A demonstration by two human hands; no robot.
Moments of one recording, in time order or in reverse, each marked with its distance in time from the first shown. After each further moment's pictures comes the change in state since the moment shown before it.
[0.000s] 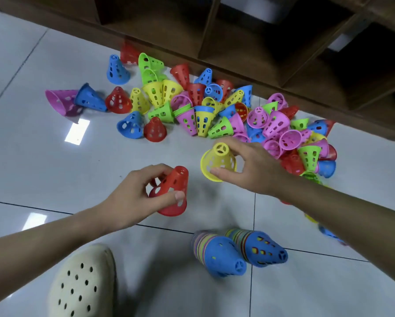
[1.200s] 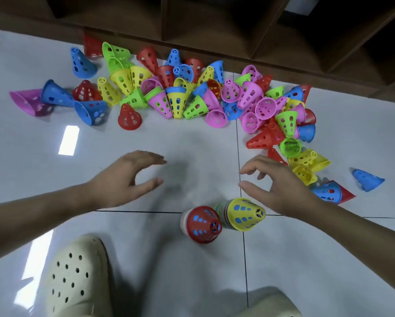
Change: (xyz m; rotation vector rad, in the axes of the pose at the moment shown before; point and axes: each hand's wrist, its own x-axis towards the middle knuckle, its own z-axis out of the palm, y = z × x) left_hand 0.021 -0.034 0.021 0.565 -0.193 0.318; right_hand -0.147 0.040 0.010 0.122 0.145 0.159
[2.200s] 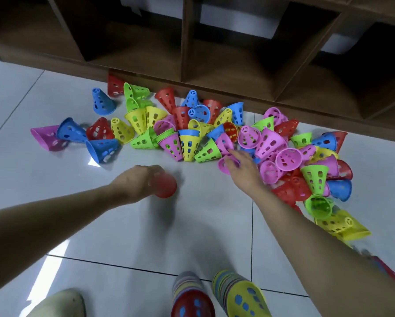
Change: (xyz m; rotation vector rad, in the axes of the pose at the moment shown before) left_hand 0.117 -0.092 0.007 0.114 -0.072 -0.502; right_hand 0.225 0.111 0.058 0.143 0.113 0.347
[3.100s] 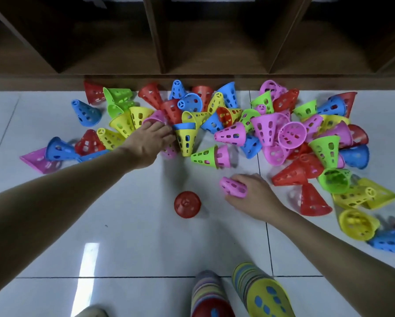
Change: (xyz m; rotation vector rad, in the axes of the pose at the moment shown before) left_hand 0.106 0.019 -0.047 0.913 0.142 0.501; right_hand -0.076 0.031 0.007 -0.151 -0.144 -0.027
